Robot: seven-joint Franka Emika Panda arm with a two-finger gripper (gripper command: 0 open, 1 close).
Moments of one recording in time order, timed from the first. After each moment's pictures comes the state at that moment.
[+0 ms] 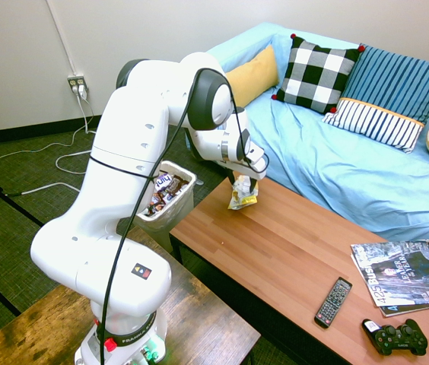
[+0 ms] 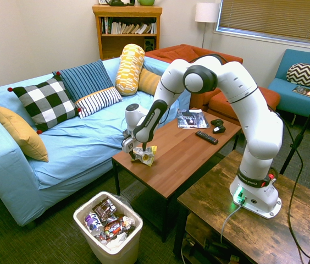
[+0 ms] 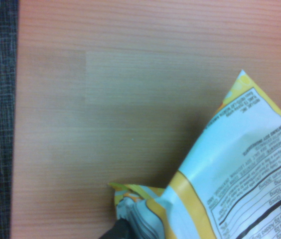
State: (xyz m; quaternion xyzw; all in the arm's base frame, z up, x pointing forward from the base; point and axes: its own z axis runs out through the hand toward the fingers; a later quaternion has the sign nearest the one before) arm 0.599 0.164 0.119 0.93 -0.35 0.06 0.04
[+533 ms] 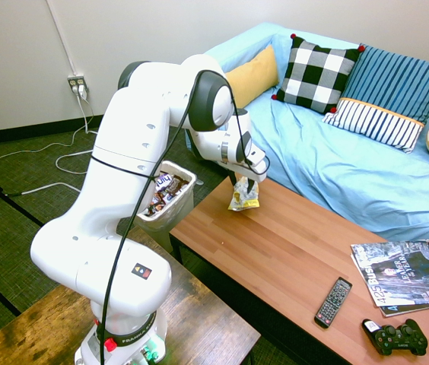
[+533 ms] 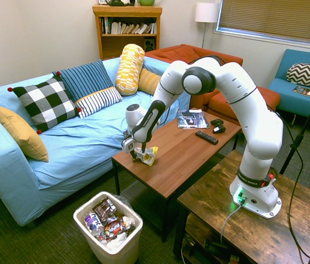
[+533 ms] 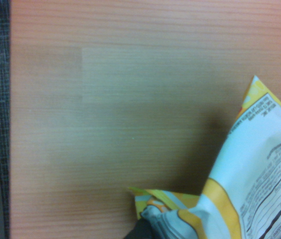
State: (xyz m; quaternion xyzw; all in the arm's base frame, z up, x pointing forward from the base) arm 0.601 0.161 0.114 0.93 -0.36 0.05 0.03
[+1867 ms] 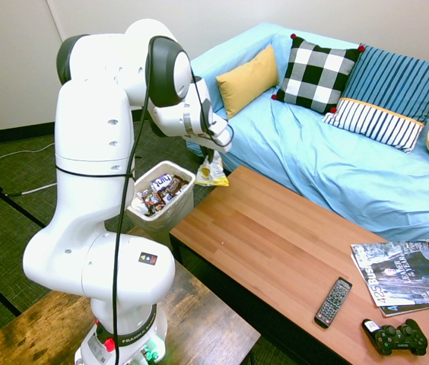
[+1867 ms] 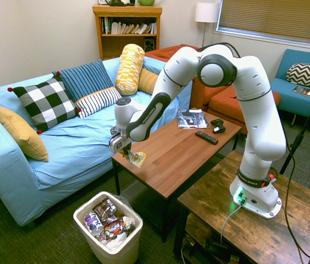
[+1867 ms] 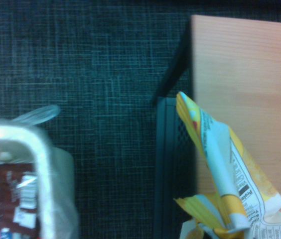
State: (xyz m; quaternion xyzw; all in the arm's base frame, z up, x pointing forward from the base) arm 0.518 0.328 0.214 0.95 -0.31 0.09 0.02
